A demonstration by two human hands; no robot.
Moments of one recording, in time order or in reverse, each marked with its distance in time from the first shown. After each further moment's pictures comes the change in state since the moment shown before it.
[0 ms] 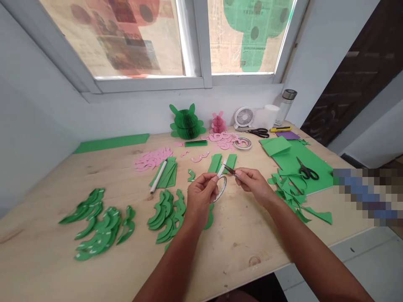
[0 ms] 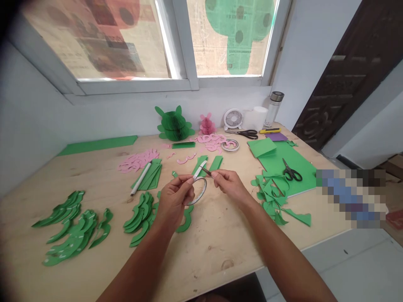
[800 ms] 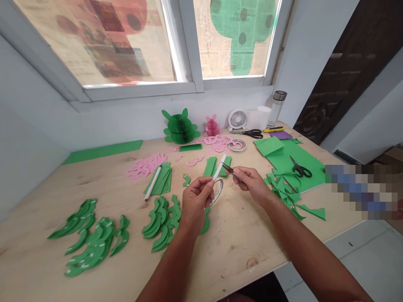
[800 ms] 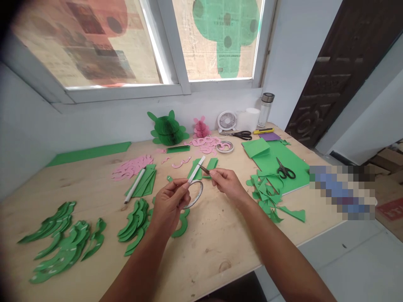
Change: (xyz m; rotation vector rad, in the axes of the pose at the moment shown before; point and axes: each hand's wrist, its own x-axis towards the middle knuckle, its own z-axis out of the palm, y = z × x) left_hand -0.001 -0.001 0.000 0.024 -0.028 0.008; right_hand 0.000 -0.004 -0.004 0.112 0.042 -0.008
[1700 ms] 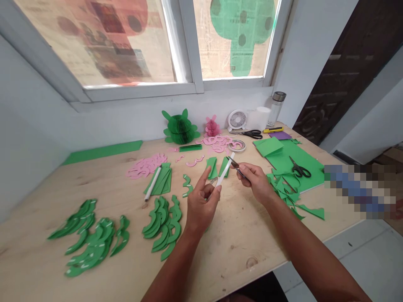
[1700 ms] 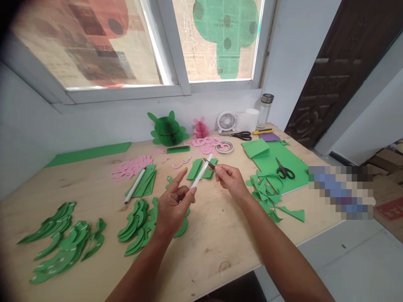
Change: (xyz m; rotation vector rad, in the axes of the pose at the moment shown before) left_hand -0.010 -0.001 0.000 0.505 -0.037 0.288; right_hand 0.000 -0.001 -0.006 0.016 0.098 -0.127
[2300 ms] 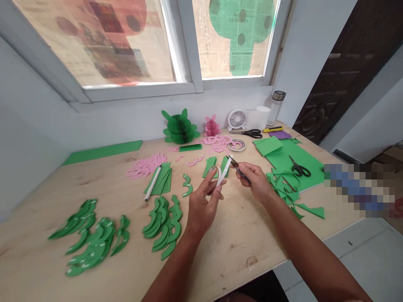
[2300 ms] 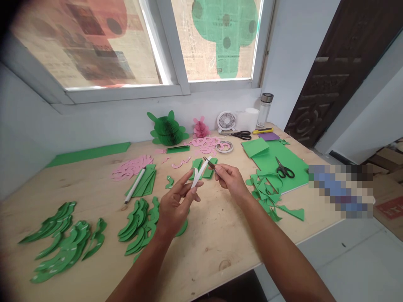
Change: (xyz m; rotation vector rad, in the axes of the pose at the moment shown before) left_hand -0.002 0.005 0.003 -0.040 -0.059 0.018; right_hand 0.000 0.001 0.000 0.037 -0.006 0.027
